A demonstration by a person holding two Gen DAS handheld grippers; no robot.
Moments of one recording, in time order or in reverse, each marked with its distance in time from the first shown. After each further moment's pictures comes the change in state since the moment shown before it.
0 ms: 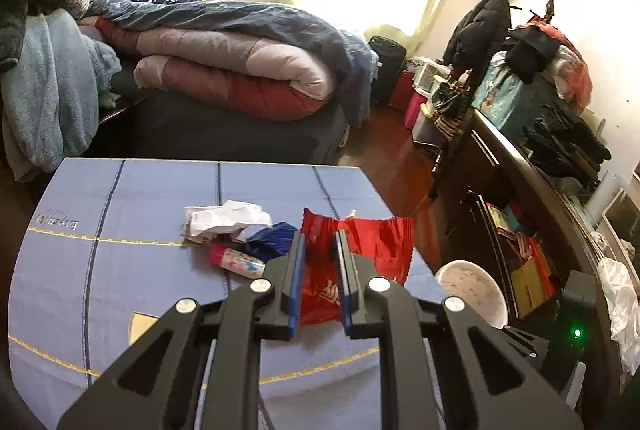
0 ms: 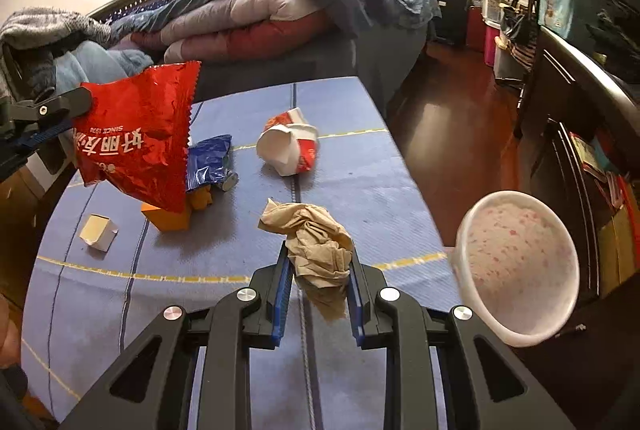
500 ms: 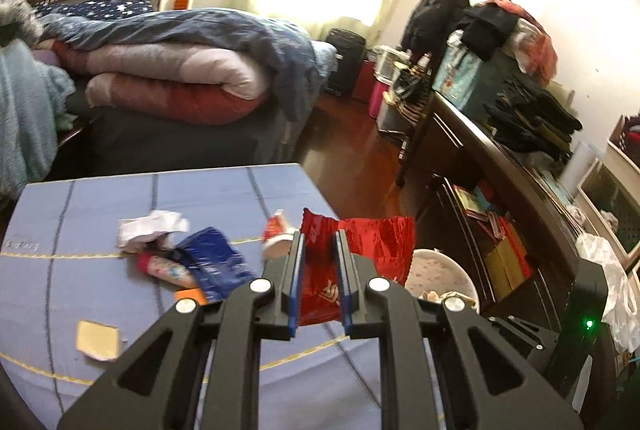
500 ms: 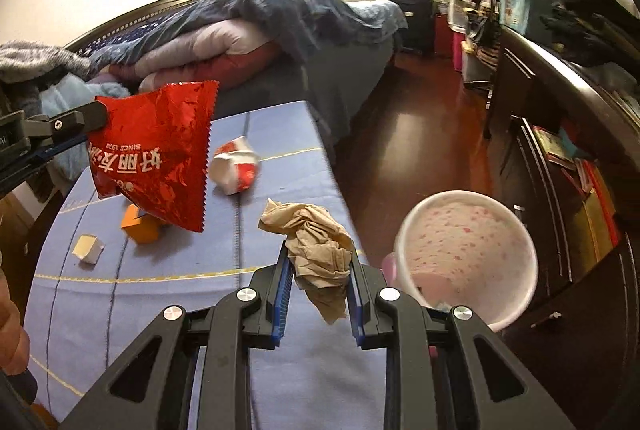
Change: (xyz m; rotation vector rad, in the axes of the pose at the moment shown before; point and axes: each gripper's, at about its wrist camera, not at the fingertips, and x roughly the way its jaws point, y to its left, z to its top) left arm 0.015 -0.072 -0.003 0.105 0.023 -0.101; right arm -0.039 -0.055 -0.007 0.079 -0.072 -0.065
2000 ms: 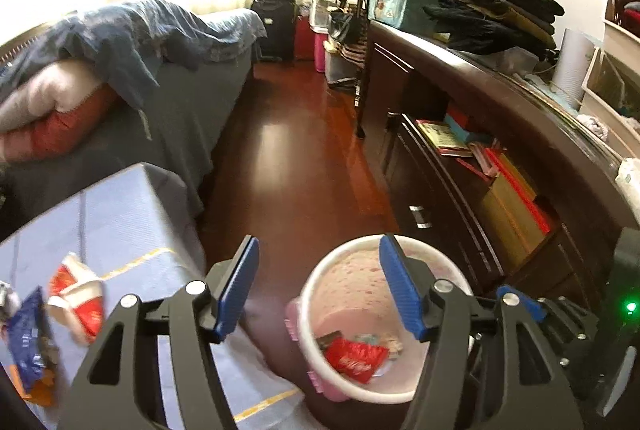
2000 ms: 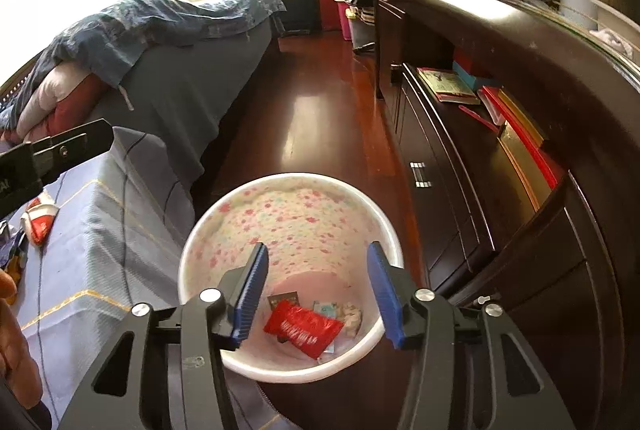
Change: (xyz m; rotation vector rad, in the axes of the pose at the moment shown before) left arm 0.187 -0.177 -0.022 0.282 0.118 -0.034; right arm 0.046 -0.187 -0.012 0.250 0.019 -0.256
